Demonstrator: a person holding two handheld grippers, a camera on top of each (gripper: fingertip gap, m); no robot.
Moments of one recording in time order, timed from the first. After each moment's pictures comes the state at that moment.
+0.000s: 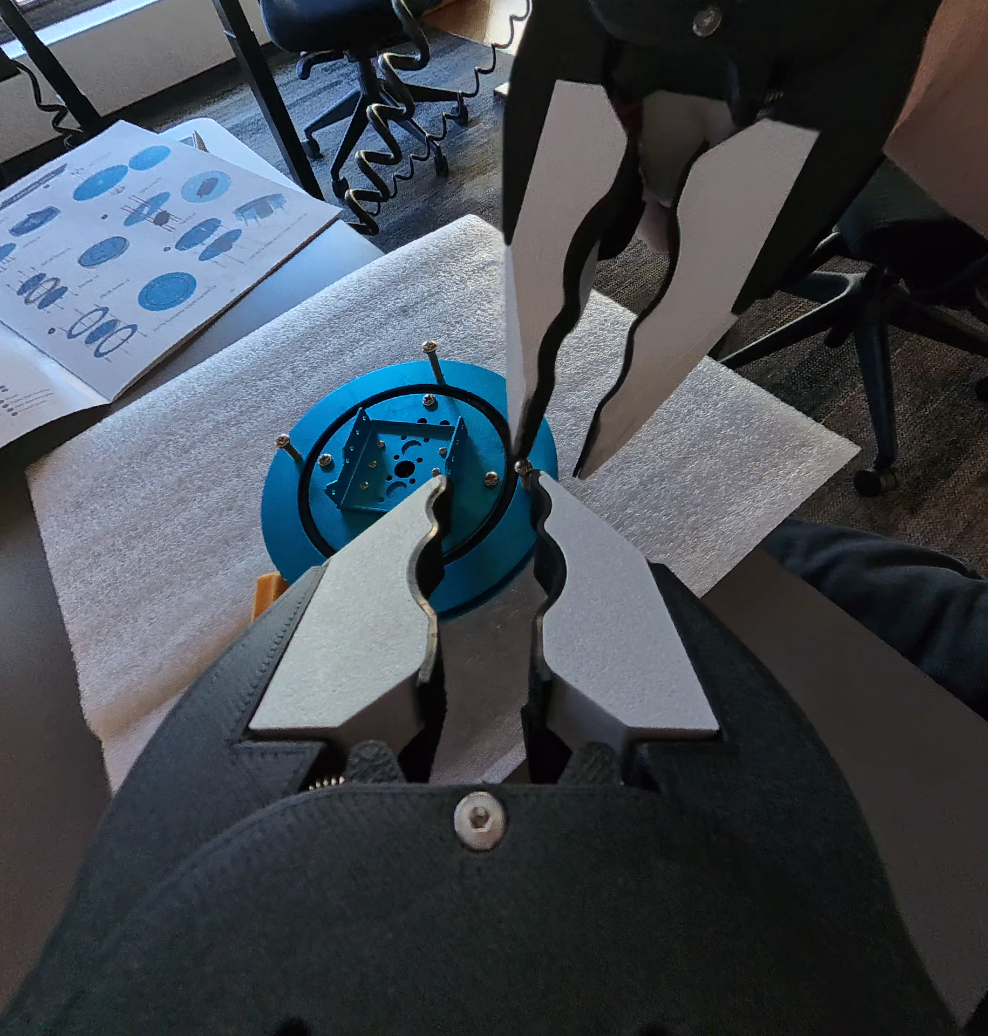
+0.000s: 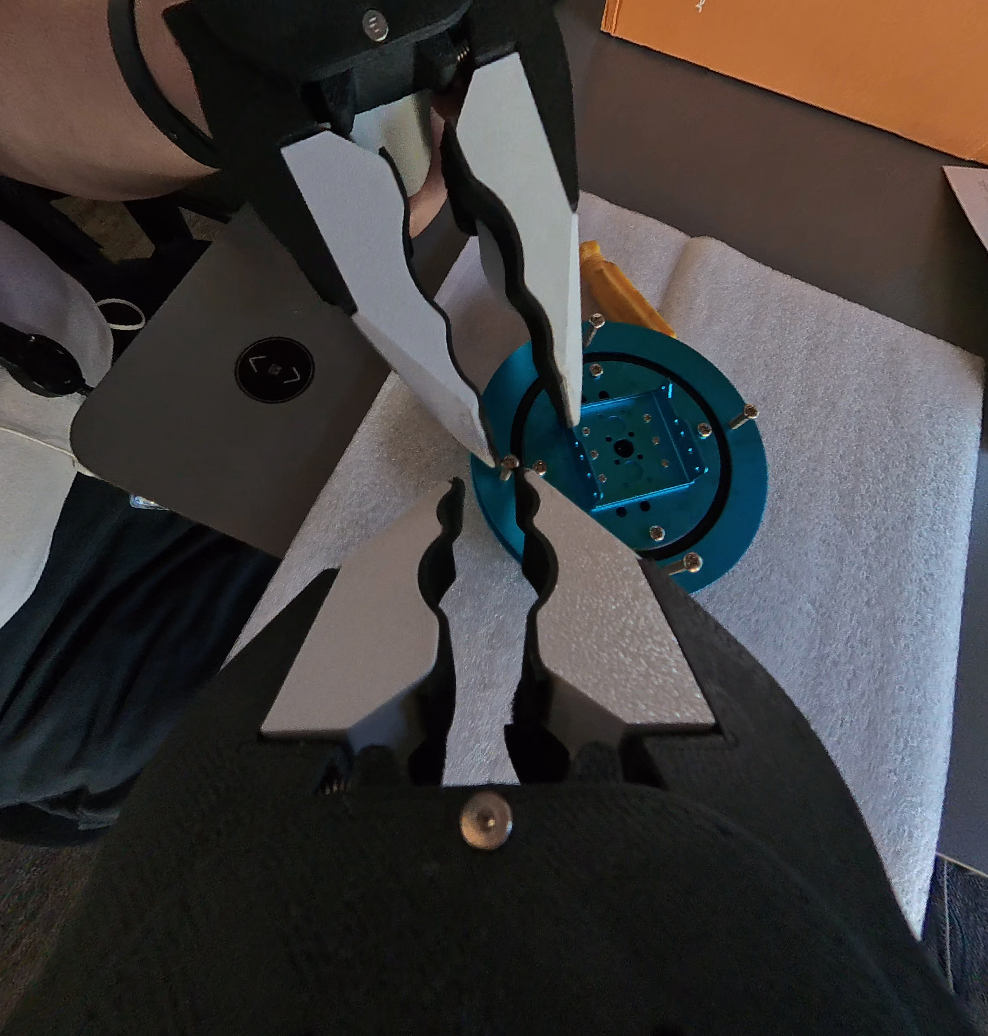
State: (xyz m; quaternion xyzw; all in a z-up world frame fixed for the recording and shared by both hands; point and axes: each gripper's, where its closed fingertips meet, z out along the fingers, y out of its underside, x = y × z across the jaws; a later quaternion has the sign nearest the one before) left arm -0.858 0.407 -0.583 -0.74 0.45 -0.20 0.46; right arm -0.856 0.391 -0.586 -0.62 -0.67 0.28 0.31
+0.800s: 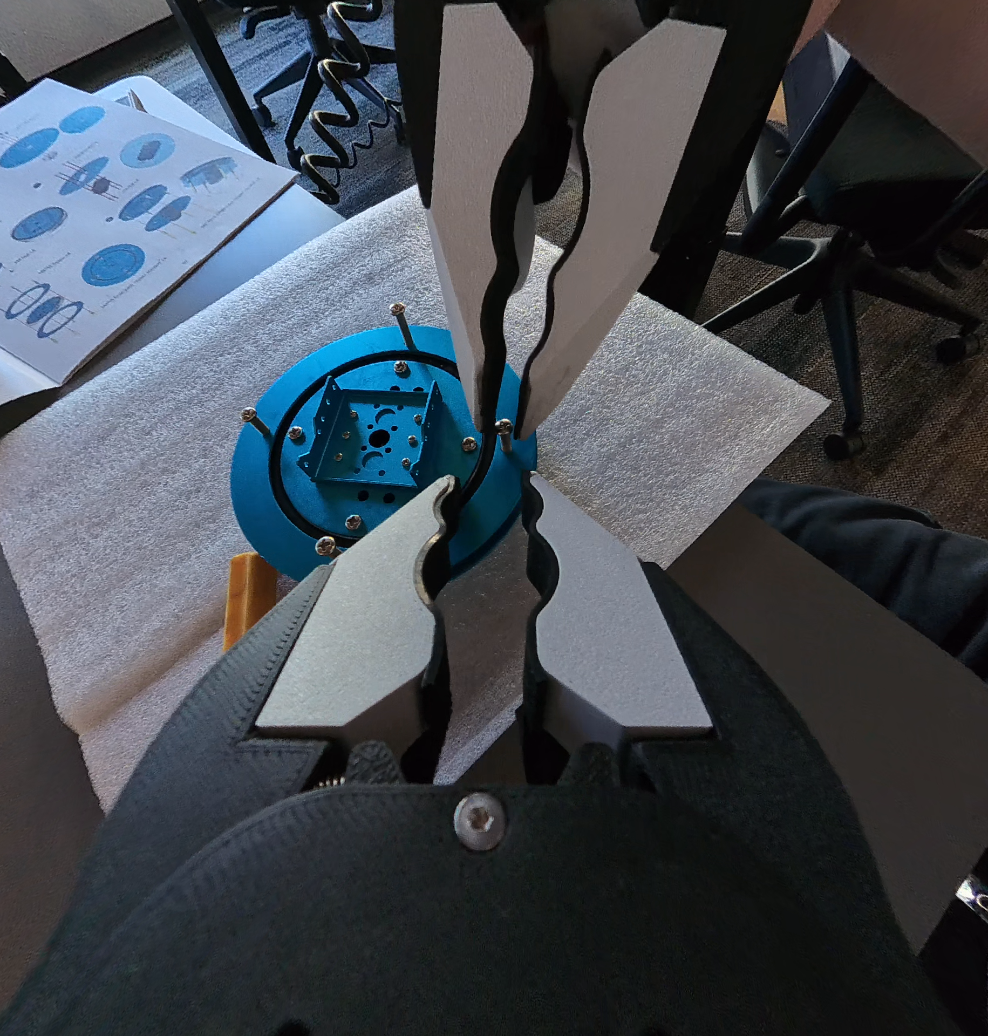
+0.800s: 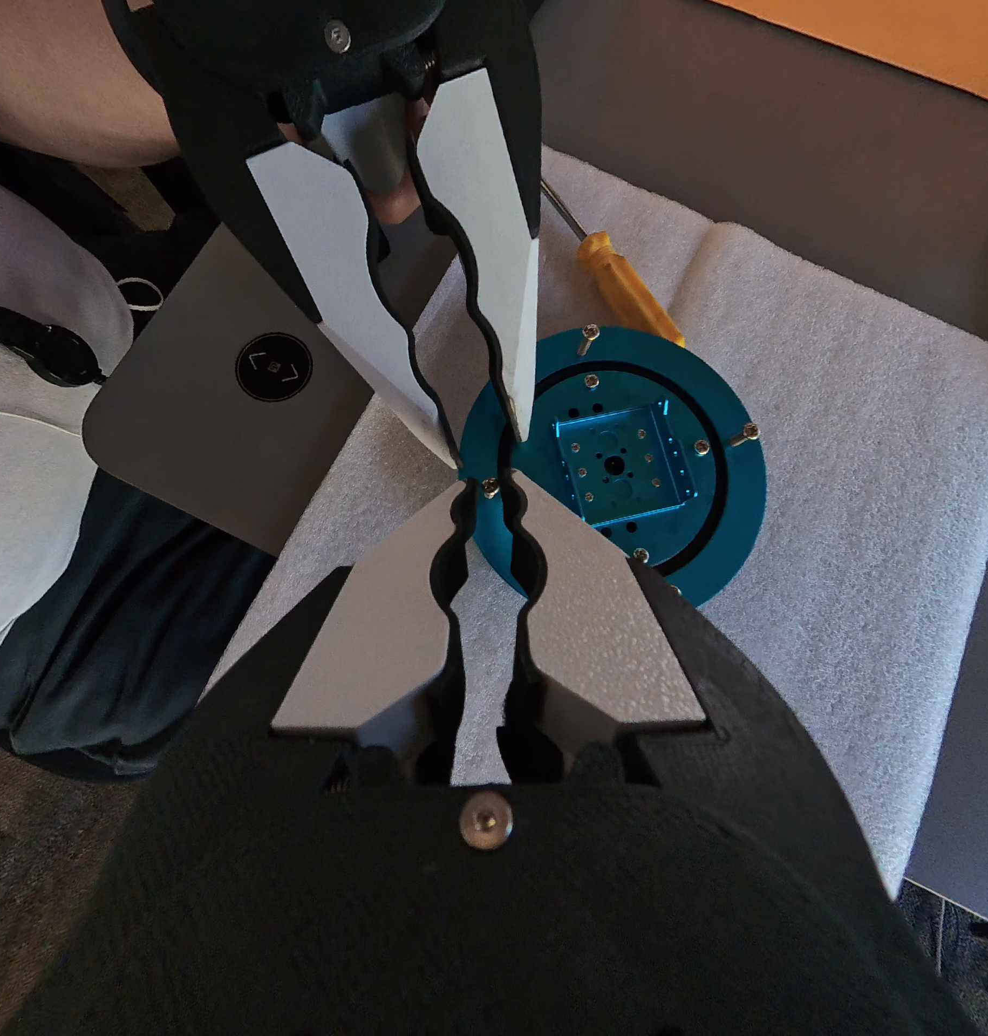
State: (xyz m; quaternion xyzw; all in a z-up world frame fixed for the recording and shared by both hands) left arm -0.864 0.396 -0.592 -0.74 0.48 -0.21 0.43; right arm -0.863 0.396 -0.585 -0.62 -0.69 0.27 0.26
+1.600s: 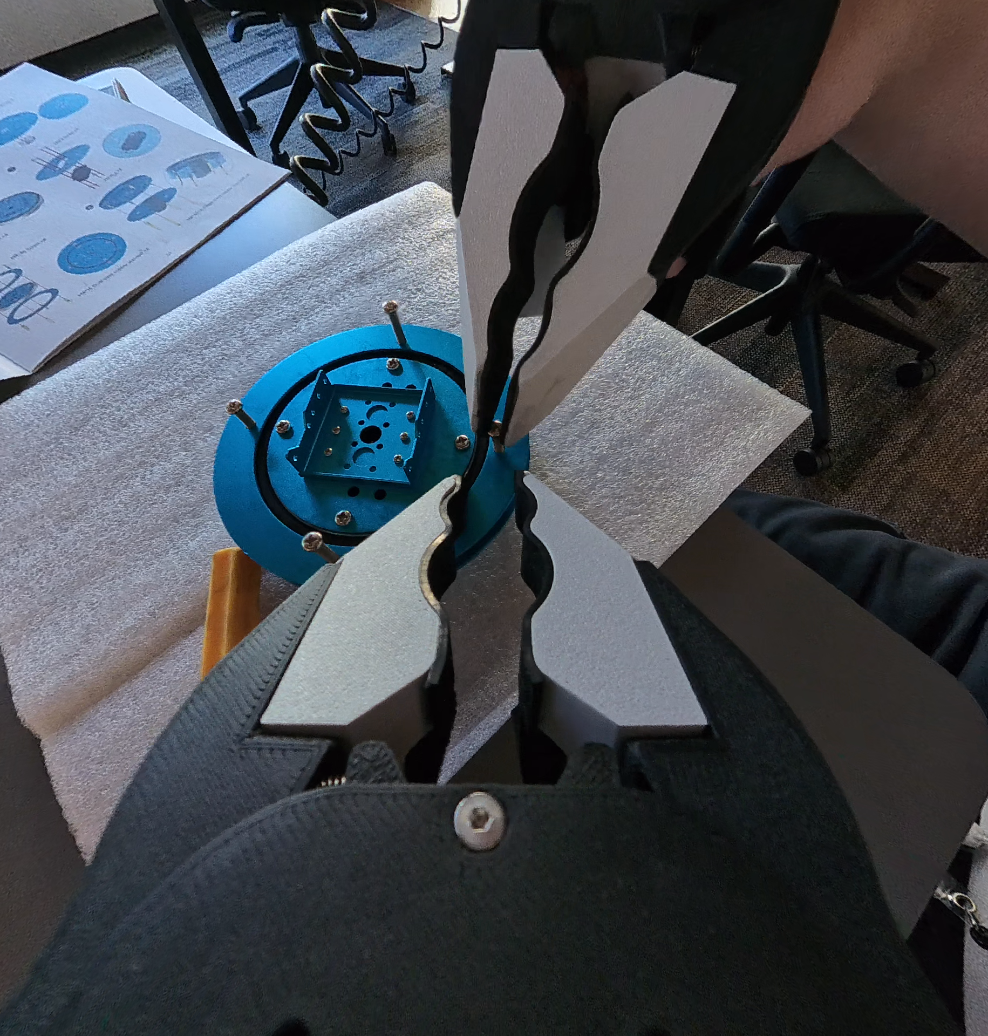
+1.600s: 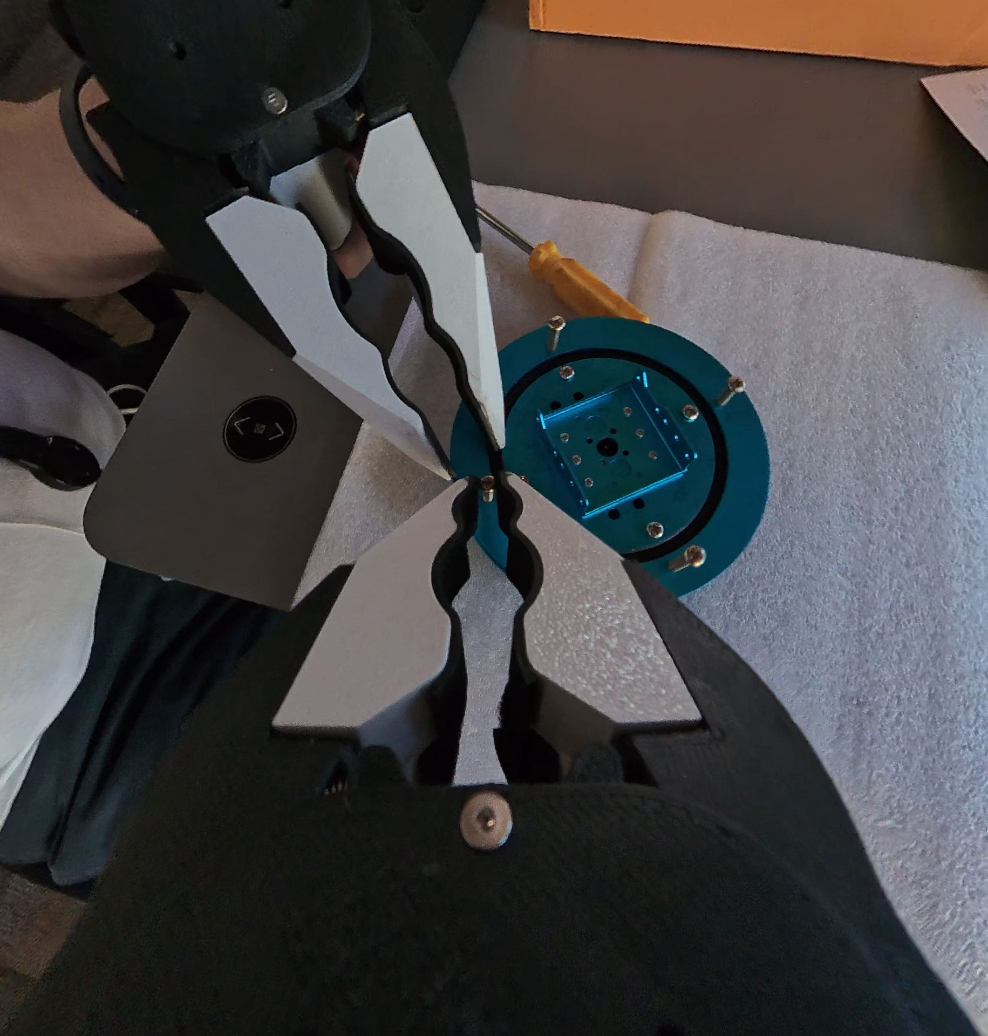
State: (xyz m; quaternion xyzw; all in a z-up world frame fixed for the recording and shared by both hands) left arm -0.864 0.394 -0.593 -0.74 0.47 -0.24 0.43; right arm -0.865 0.400 -0.586 -0.68 -0.60 0.30 0.30
